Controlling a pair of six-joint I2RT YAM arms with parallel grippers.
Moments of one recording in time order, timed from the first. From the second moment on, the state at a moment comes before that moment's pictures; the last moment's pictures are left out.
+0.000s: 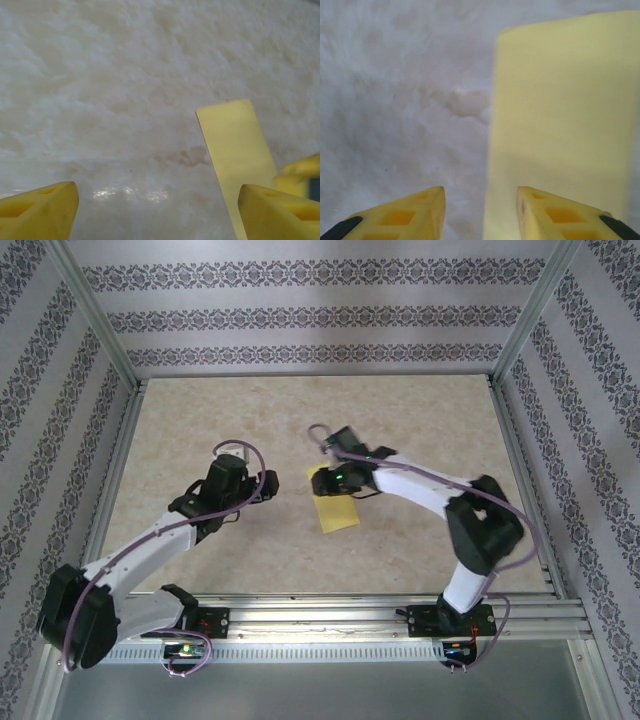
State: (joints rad) left arm -0.48 1.17 0.70 -0.24 -0.07 -0.59; right arm 0.59 1.69 1.12 -0.44 -0.26 0.51
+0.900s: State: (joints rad) left arm -0.48 1.65 0.85 -0.16 0.44 -0.70; right arm 0.30 1.81 0.75 0.09 -0.75 0.80
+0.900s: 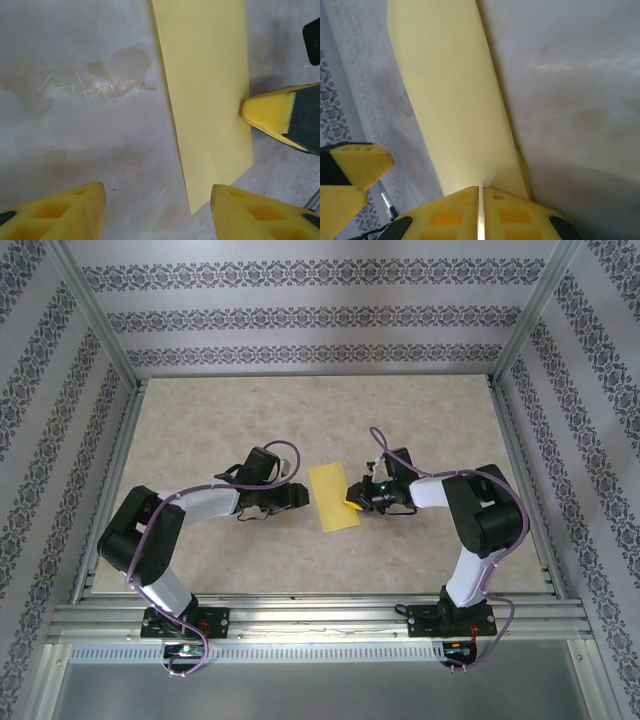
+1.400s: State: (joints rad) left arm -0.49 1.78 1.01 -0.11 0.54 -0.75; right arm 0.32 1.81 0.68 0.25 -0.72 0.95
